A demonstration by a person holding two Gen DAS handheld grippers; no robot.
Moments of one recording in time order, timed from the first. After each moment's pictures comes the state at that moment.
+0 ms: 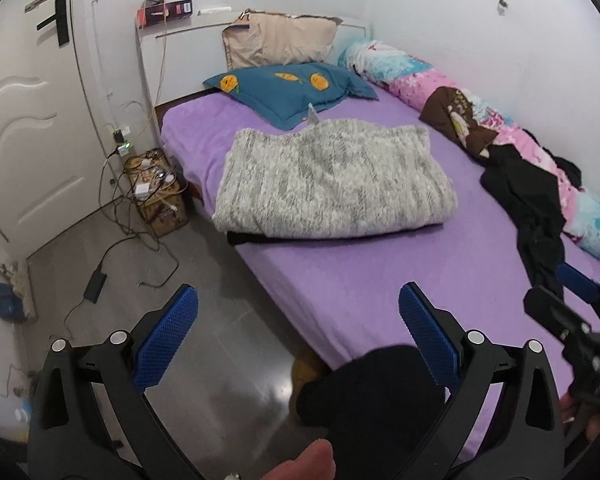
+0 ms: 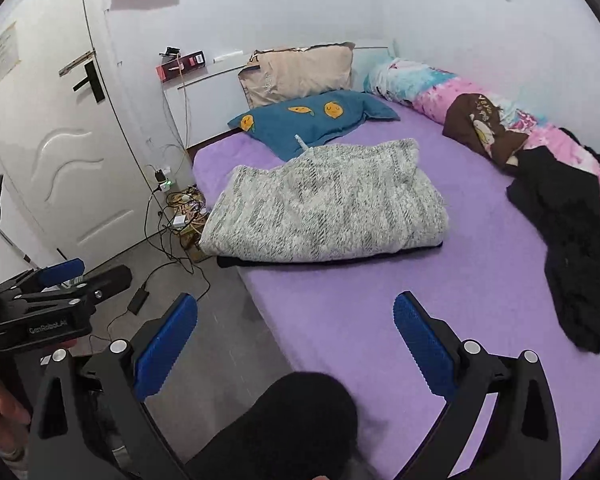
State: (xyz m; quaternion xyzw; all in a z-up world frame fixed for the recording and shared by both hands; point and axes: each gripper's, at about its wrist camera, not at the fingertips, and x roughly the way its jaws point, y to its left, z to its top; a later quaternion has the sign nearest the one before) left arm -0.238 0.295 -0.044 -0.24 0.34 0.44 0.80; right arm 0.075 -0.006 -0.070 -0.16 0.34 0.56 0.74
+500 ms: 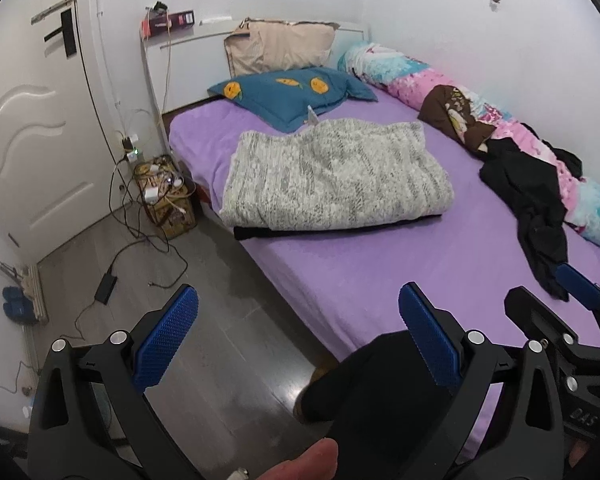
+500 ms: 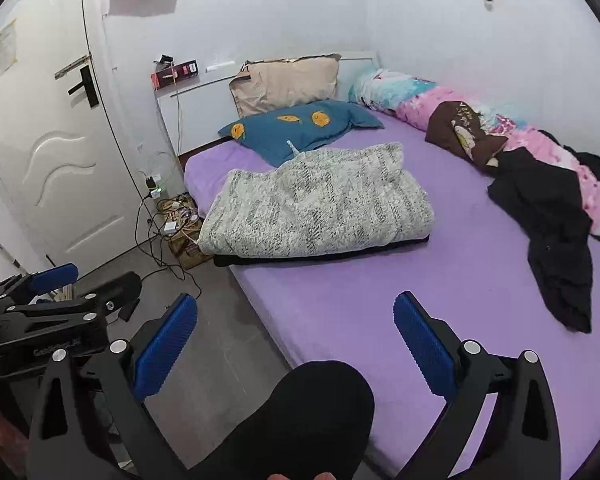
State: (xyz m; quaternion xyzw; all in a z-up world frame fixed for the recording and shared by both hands) left arm -0.246 0.255 -0.034 -0.21 0.33 0.45 0.80; right arm 0.046 -0.035 -0.063 -0.15 0.32 0.53 0.77
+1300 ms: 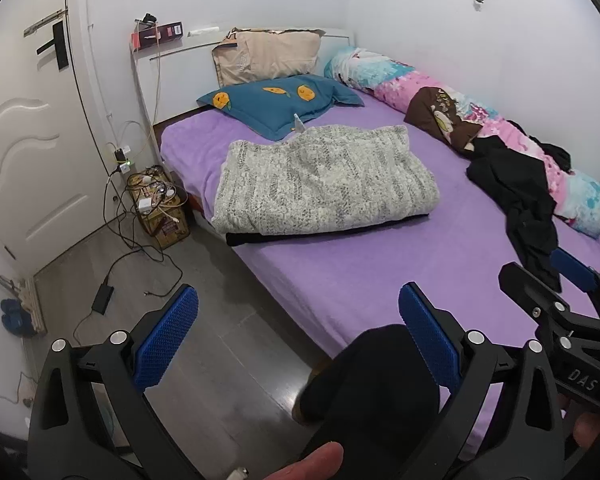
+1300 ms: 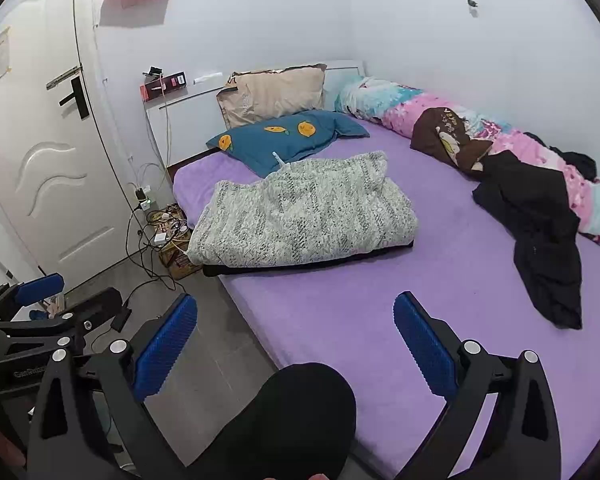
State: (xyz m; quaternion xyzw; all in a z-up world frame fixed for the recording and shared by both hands) left arm -0.248 0.242 -0.024 -0.20 0.33 0.43 0.82; right arm 0.052 -0.048 -0.053 -0.14 0.31 0.52 0.79
